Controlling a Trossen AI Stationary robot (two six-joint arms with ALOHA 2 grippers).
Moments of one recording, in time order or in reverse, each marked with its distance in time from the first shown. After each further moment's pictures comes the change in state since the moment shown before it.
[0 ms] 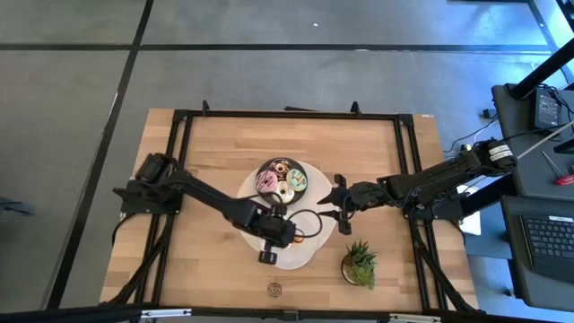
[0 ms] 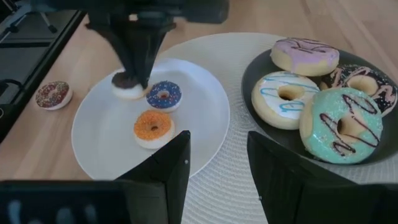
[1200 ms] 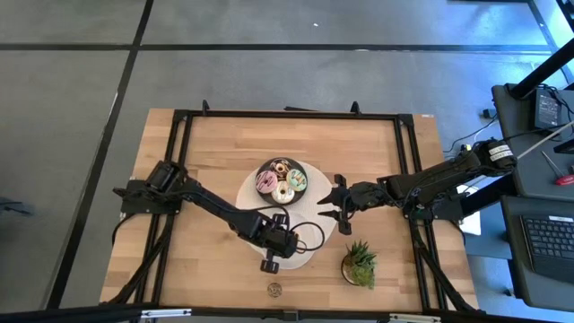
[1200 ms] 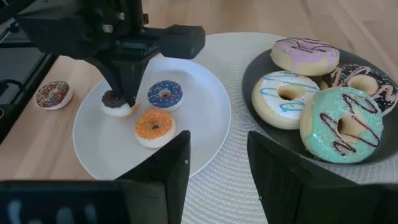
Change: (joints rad) left arm -0.043 0.108 0.053 0.023 -0.009 -0.040; right arm 0.000 0.000 0.000 0.000 -0.001 0.002
